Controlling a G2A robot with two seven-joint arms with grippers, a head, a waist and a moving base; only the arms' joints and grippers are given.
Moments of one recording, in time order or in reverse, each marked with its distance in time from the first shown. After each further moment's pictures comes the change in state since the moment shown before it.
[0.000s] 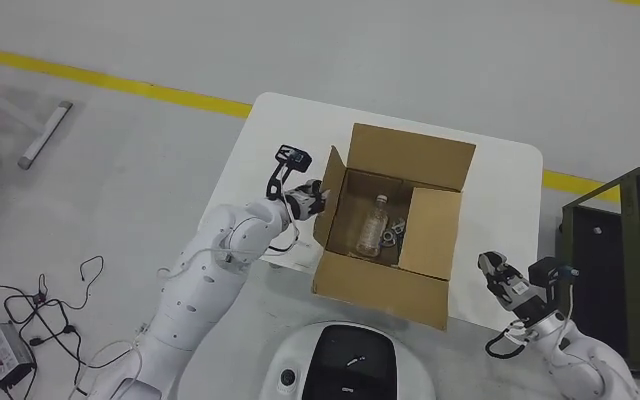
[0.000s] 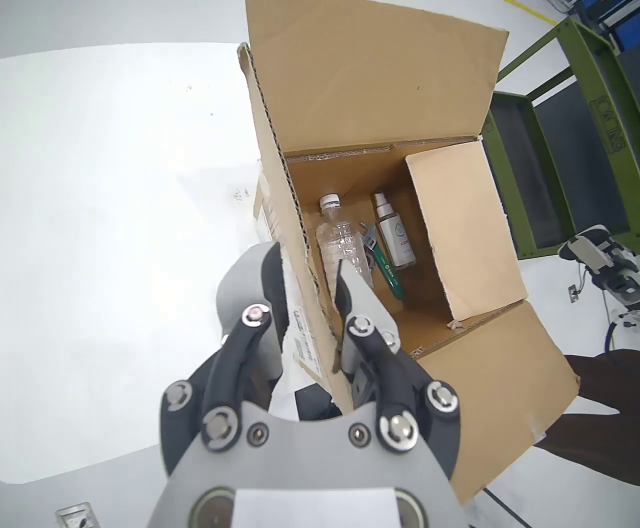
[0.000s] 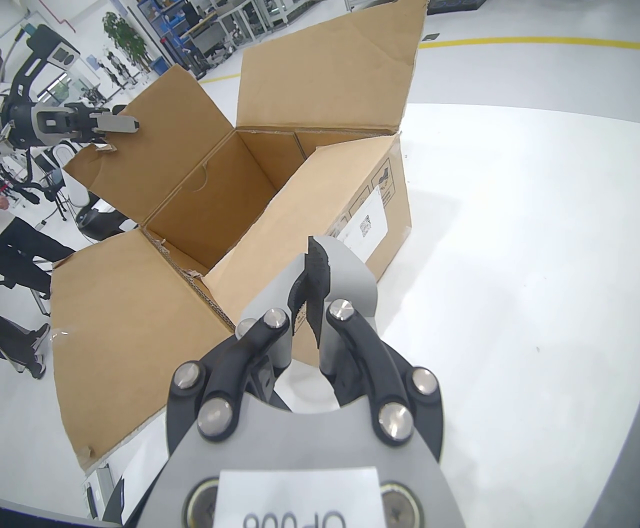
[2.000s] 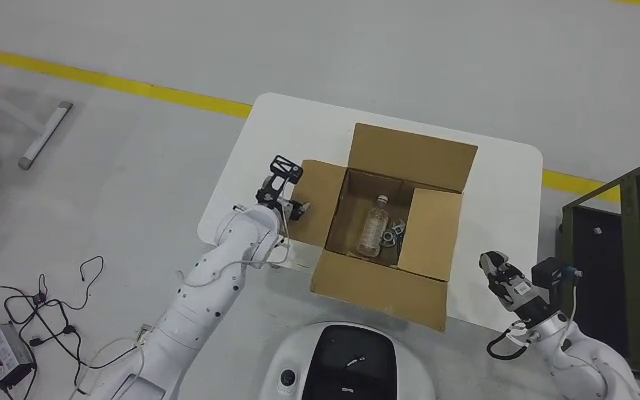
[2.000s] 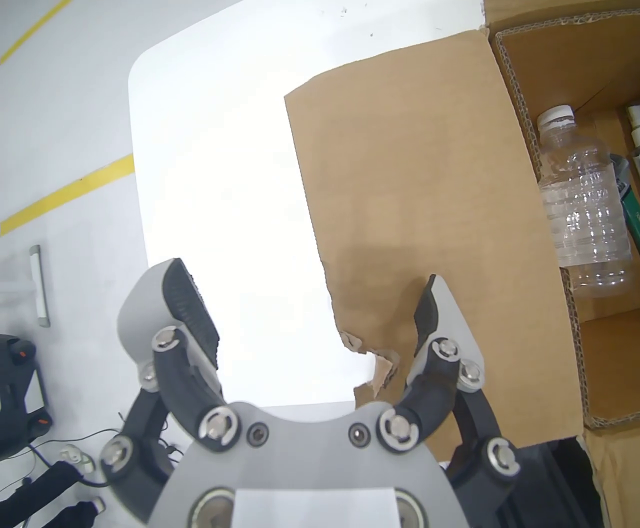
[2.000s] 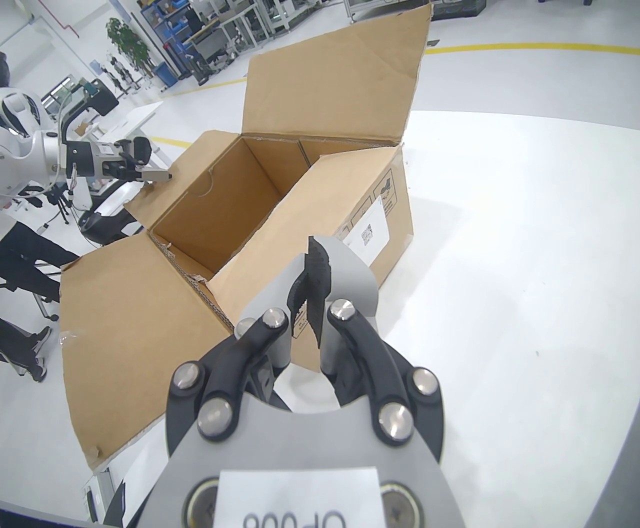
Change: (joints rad) left arm -0.009 0.004 0.084 0.131 0.579 0.069 0.032; right arm -0.013 -0.004 0.015 -0.022 0.007 -0.002 0.000
